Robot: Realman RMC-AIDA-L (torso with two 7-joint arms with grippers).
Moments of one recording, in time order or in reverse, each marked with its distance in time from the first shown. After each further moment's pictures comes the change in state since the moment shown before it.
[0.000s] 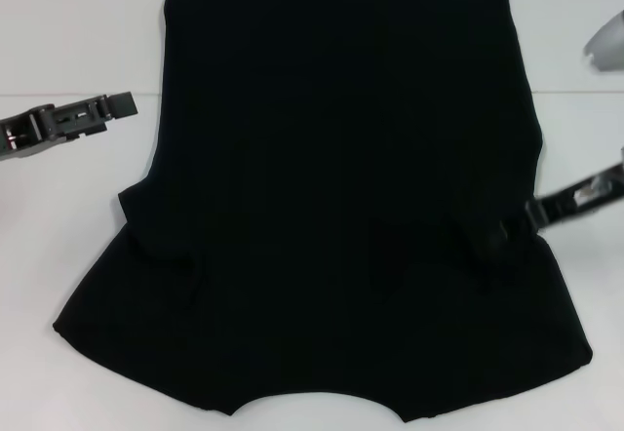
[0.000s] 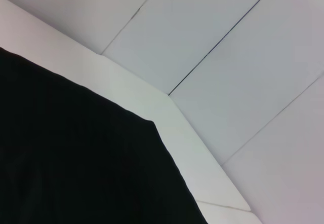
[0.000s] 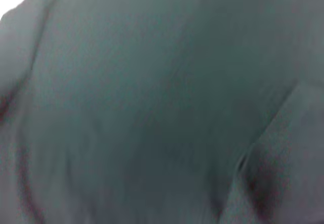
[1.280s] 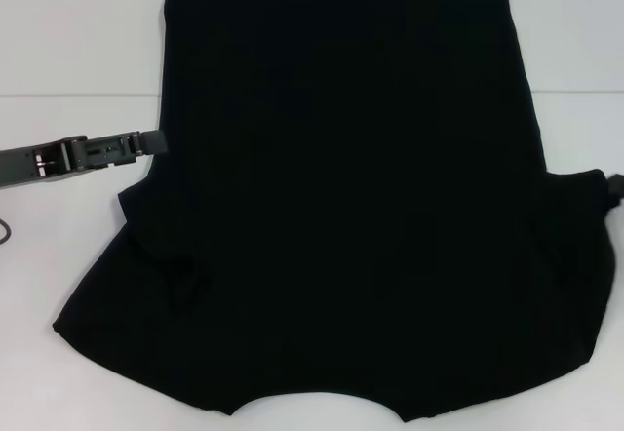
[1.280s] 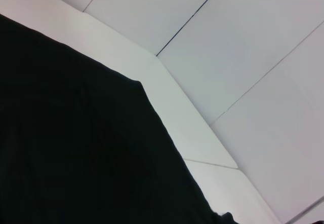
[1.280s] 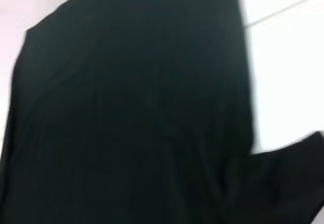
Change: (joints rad) left arm -0.011 -0.009 0.051 0.000 0.055 0.037 0.000; right arm -0.126 -0.054 0.442 0.044 0.029 0.076 0.071
